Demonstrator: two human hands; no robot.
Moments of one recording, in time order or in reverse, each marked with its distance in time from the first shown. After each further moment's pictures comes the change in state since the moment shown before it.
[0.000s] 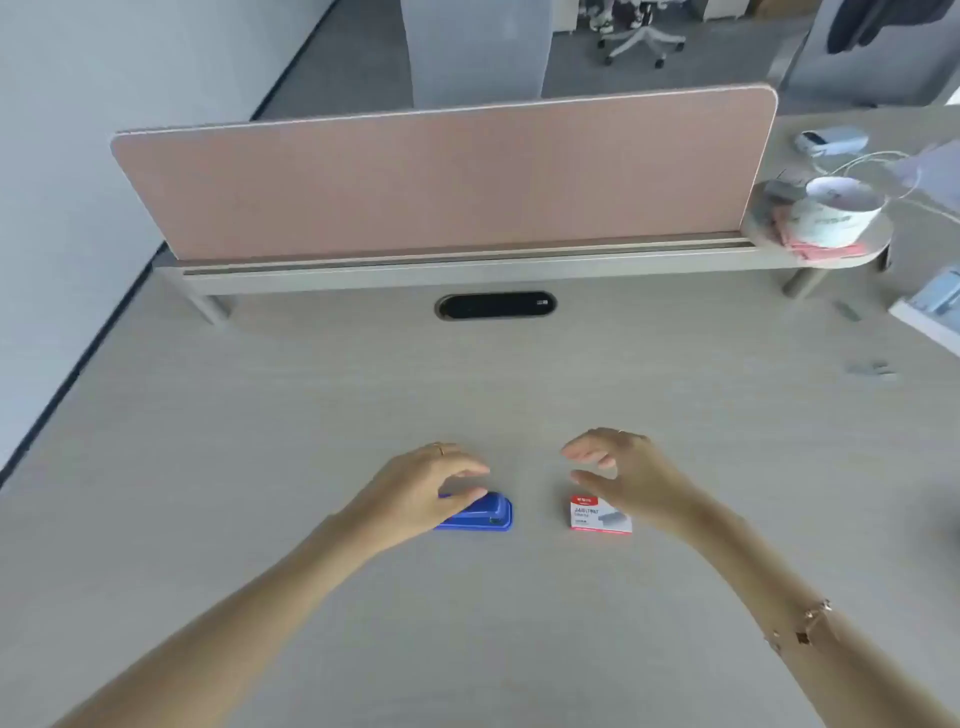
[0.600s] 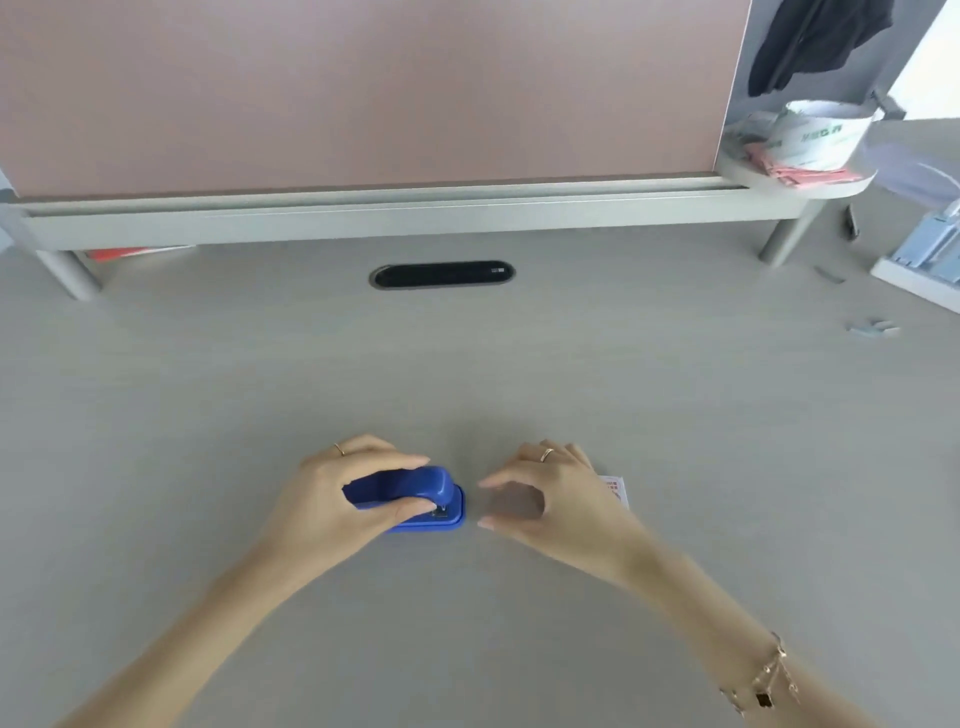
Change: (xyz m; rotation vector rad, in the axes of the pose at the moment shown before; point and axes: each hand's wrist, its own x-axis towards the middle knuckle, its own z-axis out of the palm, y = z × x) left_hand 0.013 -0.058 0.095 -0.292 0.406 0.074; right_hand 0.019 0.069 0.103 -0.217 0.170 -0.272
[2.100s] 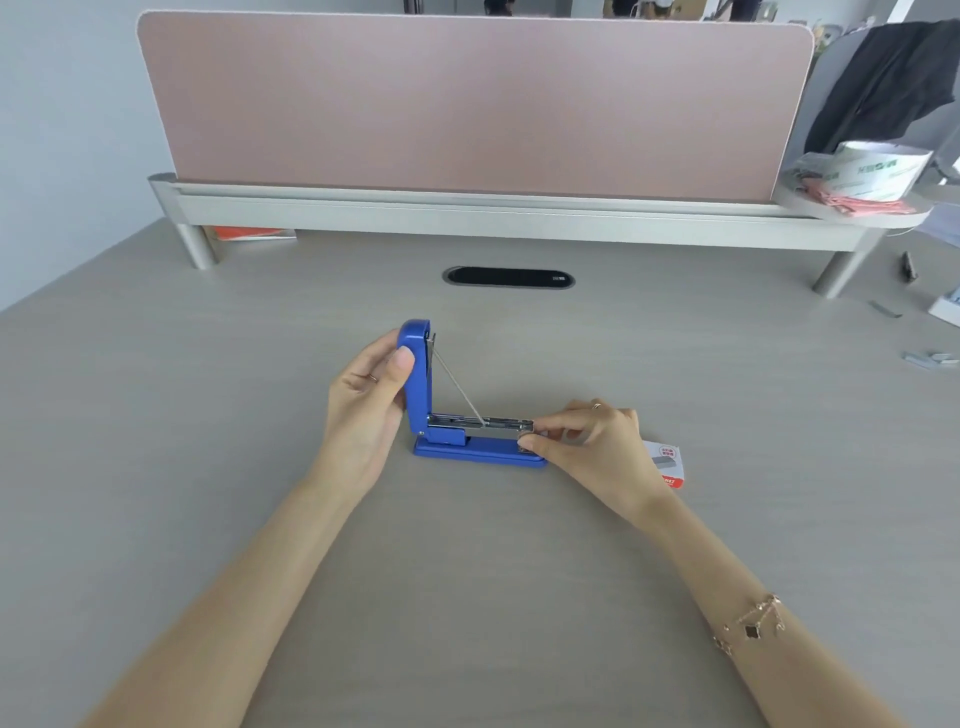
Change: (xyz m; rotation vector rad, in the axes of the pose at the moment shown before) left_hand 0.002 -0.019 -0.012 -0.980 0.348 -0.037; right_hand 0.013 -0.008 0.024 0.152 0.296 0.048
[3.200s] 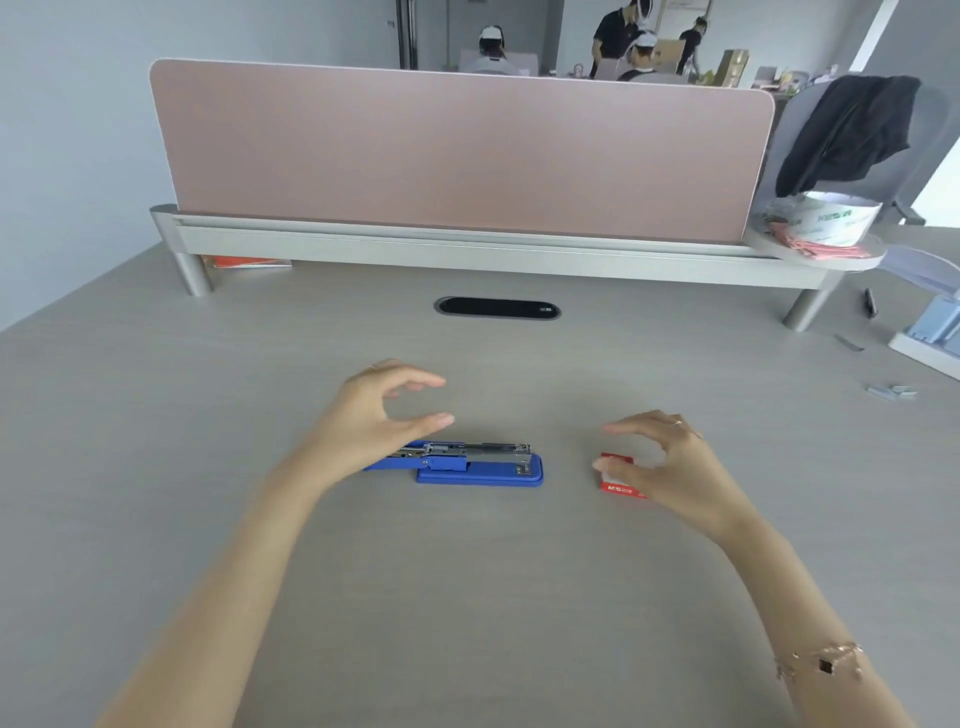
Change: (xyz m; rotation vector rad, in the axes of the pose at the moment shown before) left_hand 0.013 0.034 0.002 0.996 -0.264 0.097; right_hand -0.006 0.037 -0.072 -0.052 -0.038 0.104
